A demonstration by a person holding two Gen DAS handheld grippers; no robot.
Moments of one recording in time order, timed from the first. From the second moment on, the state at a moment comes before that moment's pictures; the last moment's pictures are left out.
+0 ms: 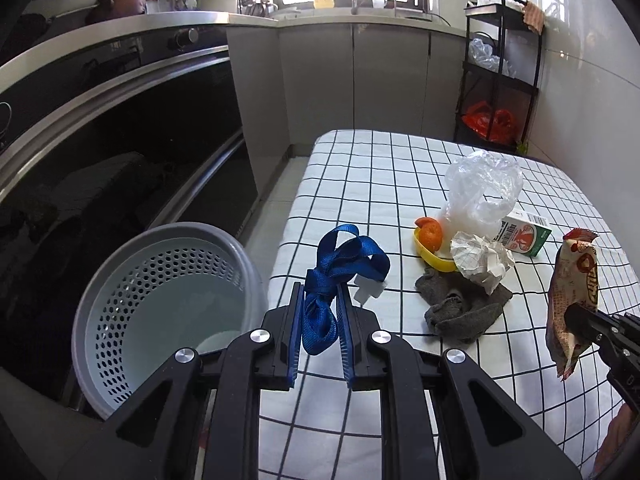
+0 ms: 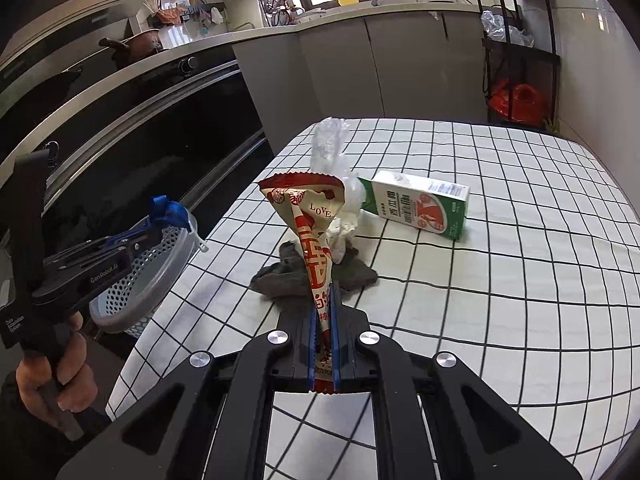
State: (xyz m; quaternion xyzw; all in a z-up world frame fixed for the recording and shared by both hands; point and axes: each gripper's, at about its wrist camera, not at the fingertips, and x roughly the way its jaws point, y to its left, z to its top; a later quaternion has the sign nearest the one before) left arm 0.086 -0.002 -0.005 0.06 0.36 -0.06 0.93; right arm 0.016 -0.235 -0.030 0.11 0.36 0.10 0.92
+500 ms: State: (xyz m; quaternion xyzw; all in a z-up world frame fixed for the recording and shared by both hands) left arm 0.059 0.111 0.014 0.05 0.36 0.01 0.93; right arm 0.023 -0.129 -0.018 0.11 0.35 0.17 0.91
